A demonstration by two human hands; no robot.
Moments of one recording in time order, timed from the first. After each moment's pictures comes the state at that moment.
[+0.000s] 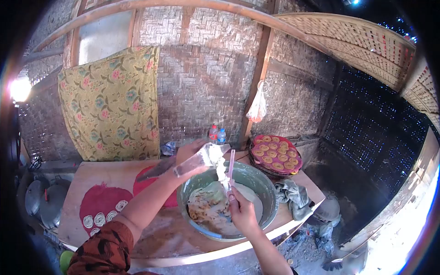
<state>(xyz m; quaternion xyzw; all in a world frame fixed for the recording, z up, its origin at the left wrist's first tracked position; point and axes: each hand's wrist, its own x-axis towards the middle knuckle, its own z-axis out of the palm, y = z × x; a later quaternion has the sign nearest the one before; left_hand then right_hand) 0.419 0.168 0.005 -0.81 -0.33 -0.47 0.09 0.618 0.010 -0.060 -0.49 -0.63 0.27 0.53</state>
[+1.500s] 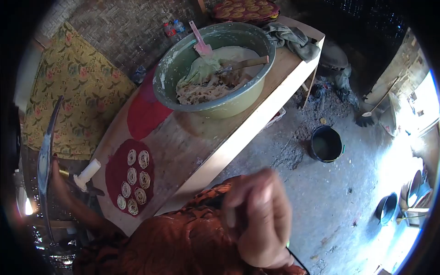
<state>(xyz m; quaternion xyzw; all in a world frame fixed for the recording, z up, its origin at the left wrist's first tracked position) 0.058 -0.012 0.022 -0.57 -0.63 -0.53 0.03 0.482 -0.250 -0.045 -0.33 -0.13 0.44 0.82</state>
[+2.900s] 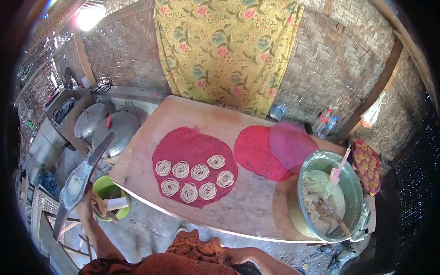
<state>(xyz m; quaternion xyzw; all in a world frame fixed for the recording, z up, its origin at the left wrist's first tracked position) -0.075 -0.324 -0.105 -0.18 -0.75 -0.62 0.12 0.369 -0.092 -0.272 0.02 -0.68 0.66 -0.32</state>
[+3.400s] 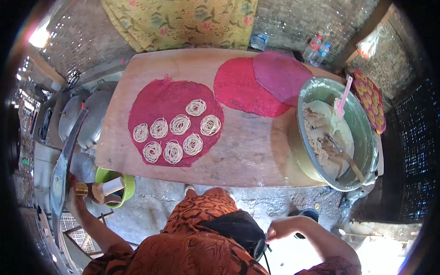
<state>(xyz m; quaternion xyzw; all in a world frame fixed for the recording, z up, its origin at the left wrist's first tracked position) -0.116 -0.328 -0.137 -0.26 -0.69 -0.68 0.01 0.477 -0.086 -0.179 -0.20 -0.65 0.55 -0.49</state>
